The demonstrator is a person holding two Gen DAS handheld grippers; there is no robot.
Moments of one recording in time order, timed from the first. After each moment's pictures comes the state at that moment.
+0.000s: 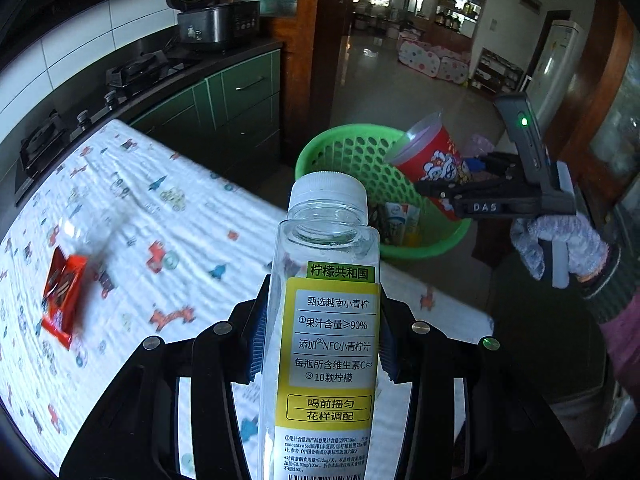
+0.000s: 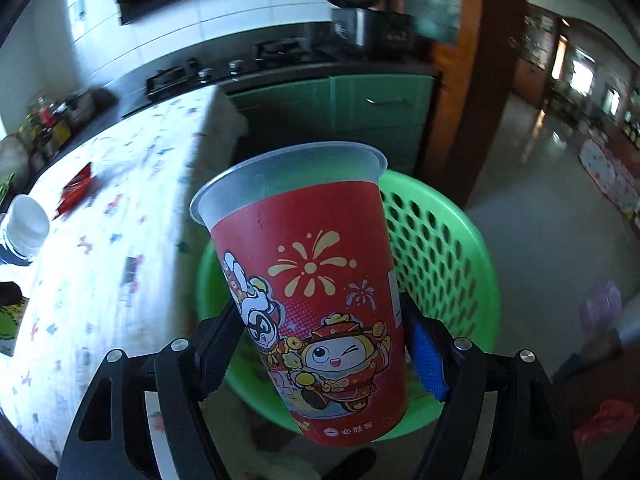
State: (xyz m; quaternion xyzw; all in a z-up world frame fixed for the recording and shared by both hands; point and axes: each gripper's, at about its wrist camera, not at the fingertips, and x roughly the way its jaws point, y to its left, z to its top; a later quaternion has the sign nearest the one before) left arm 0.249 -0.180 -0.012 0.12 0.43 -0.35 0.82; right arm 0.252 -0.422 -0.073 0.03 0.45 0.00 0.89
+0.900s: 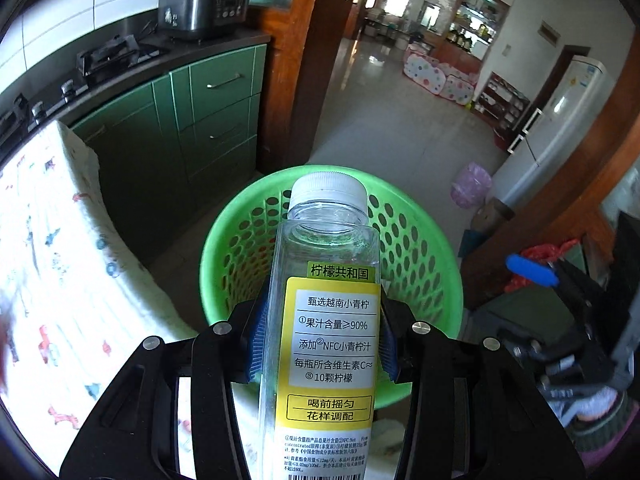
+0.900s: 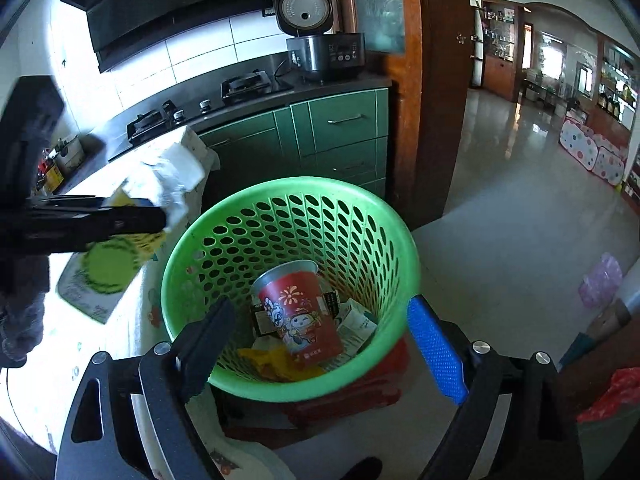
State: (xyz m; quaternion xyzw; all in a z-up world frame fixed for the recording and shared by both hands) left arm 0.324 -0.318 -0.047 0.05 0.46 -0.35 0.81; right arm 0.194 -0.481 -0.057 0.06 0.39 -0.02 0.92
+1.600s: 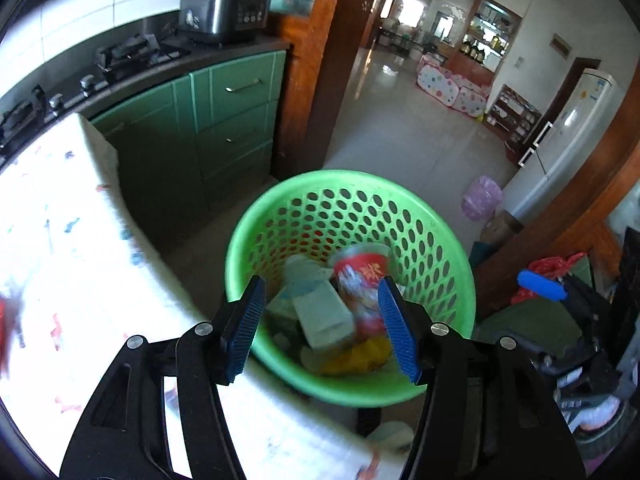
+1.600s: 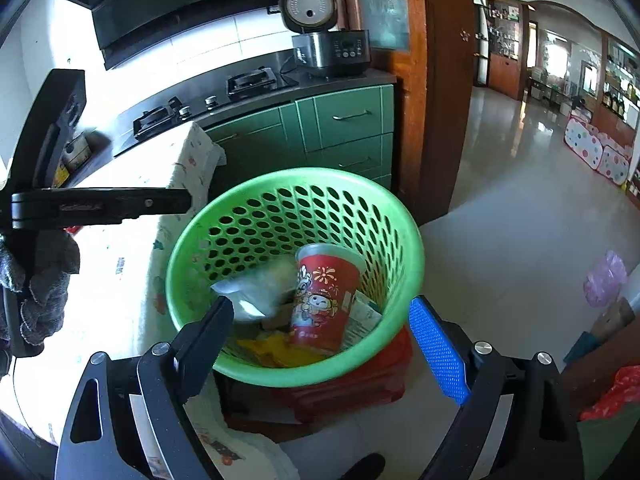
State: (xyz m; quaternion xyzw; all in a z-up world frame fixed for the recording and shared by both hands) left arm 0.313 -0.287 -0.038 0.04 0.44 -0.32 0.83; right arm 0.190 -0.468 -0.055 0.07 0.40 0.00 0.92
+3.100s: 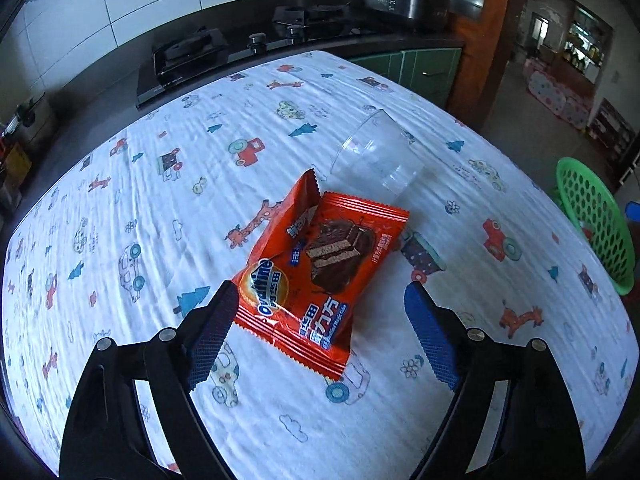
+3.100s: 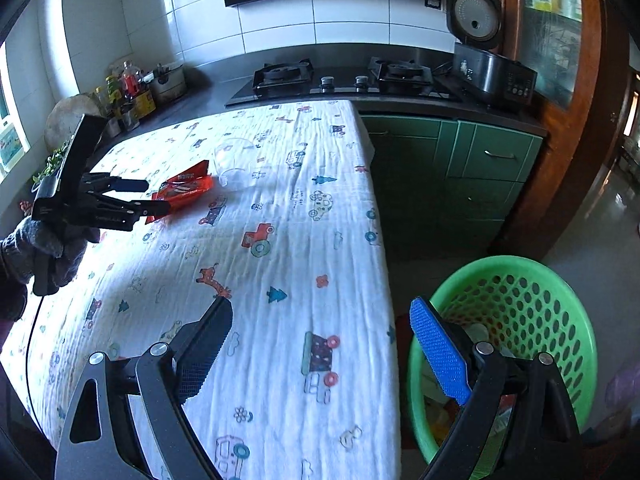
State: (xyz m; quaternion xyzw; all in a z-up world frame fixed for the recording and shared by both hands) left arm 0.395 0.029 -0.081 0.08 0.47 -0.14 0.87; right arm 0.311 -0.236 -0.038 -0.03 0.42 0.16 0.89
